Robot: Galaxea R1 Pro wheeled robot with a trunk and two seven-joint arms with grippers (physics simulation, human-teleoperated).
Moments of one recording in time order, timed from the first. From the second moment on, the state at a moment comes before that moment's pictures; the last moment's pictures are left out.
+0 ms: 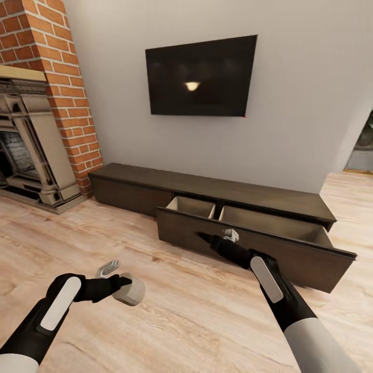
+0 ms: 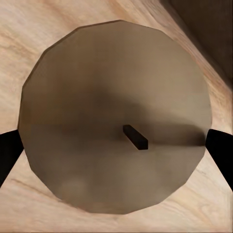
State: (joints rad) left arm -0.46 0.25 -0.05 -1.16 0.90 0.99 0.14; right arm -0.63 -0.04 0.17 -1.07 -0.85 0.58 0.37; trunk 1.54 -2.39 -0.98
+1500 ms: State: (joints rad) left arm -0.46 0.25 -0.08 -1.21 0.91 0.99 0.14; right arm -0.63 -0.08 0.16 -1.04 -0.94 0.58 0.36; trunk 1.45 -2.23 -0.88
